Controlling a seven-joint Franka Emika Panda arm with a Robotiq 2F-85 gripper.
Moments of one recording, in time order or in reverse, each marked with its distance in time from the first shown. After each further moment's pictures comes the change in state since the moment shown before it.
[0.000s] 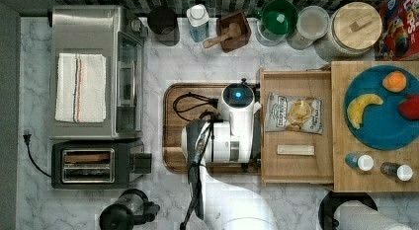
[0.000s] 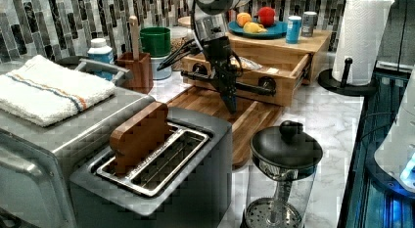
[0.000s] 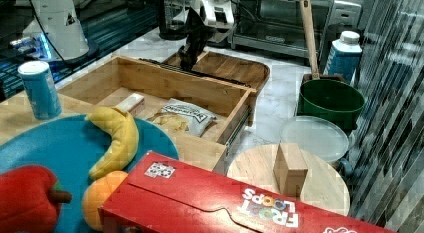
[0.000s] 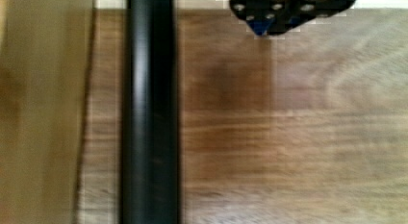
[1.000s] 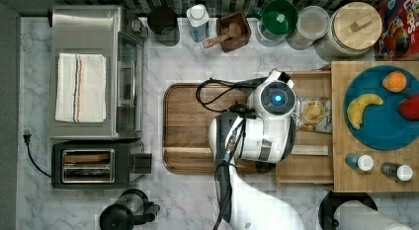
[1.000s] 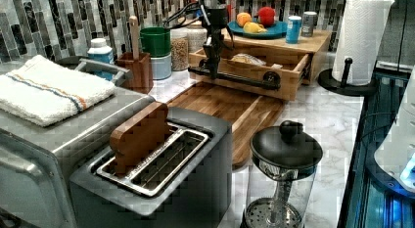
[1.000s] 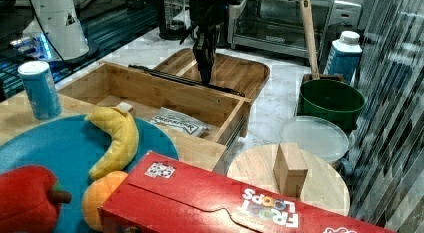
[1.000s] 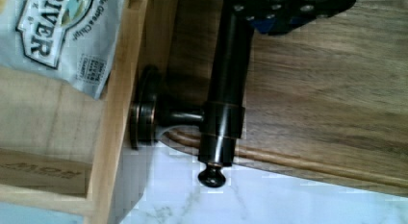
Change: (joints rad) arm -0.139 -0.033 -0.003 0.068 -0.020 0.215 -0.319
